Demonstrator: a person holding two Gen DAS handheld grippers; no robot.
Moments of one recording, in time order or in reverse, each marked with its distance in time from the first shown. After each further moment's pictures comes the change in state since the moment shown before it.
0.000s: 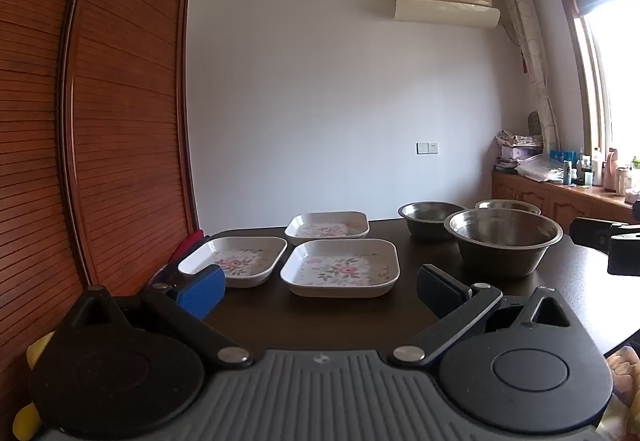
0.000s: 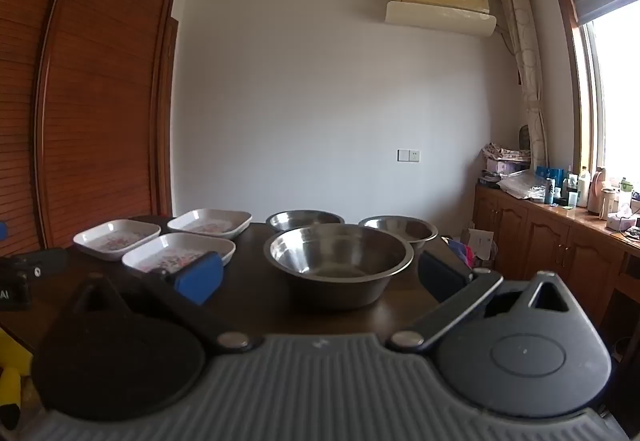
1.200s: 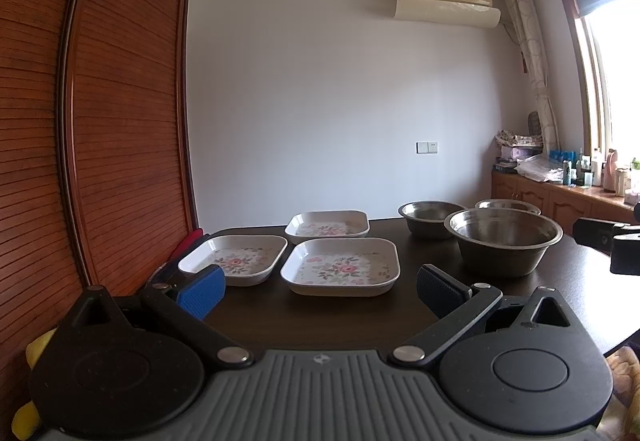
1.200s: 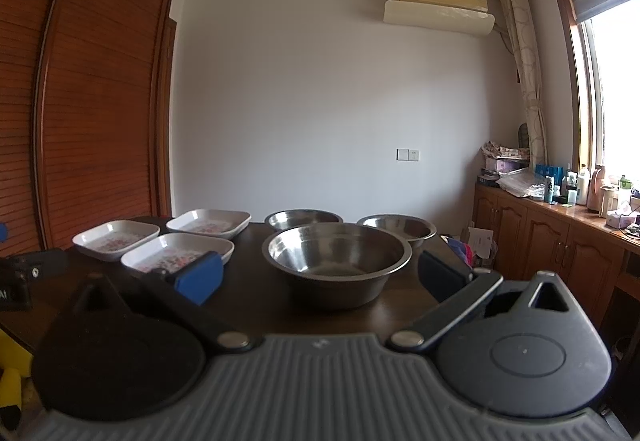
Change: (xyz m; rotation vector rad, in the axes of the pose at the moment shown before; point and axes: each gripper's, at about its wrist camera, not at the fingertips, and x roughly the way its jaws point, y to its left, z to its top) left arm 0.001 0.002 -0.001 -0.011 0.006 -0.007; right arm -0.001 0.000 0.000 0.002 -0.003 -0.002
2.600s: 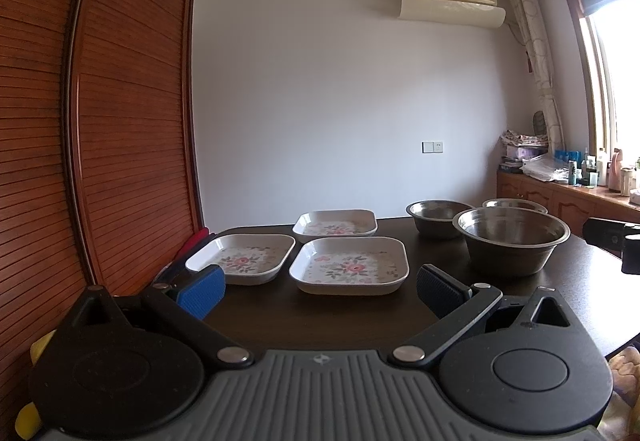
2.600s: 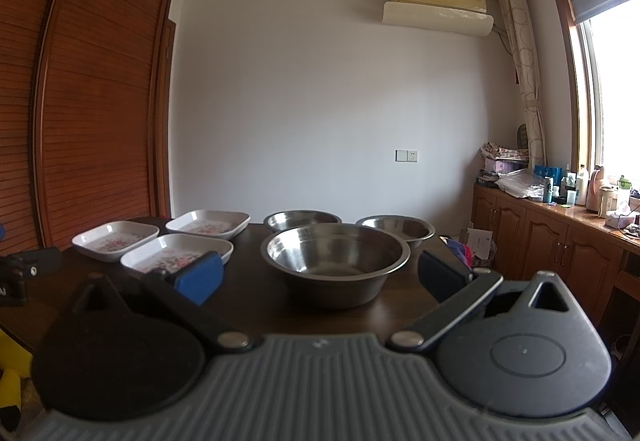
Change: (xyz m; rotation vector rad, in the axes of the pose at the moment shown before) left arm 0.004 0.006 -0.002 -0.002 0.004 0.017; right arm 0.001 -0.004 -0.001 0.004 -0.001 0.000
